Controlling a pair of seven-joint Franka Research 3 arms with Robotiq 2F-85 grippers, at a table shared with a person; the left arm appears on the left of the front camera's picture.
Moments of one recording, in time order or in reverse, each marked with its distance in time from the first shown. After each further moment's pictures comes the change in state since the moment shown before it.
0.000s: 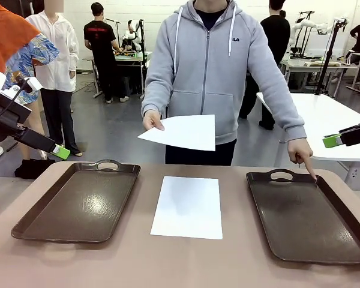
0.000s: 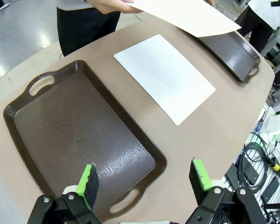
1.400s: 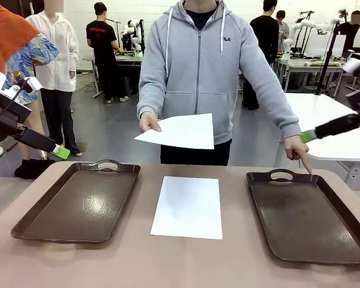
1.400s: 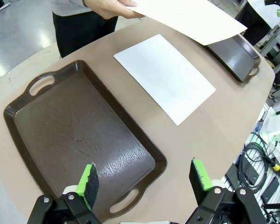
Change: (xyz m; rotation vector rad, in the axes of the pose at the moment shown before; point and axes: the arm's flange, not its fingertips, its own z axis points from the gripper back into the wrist) left arm 0.000 0.000 0.000 0.001 0.000 -0.001; right arm 0.040 0.010 -0.051 0.042 0.082 -0.099
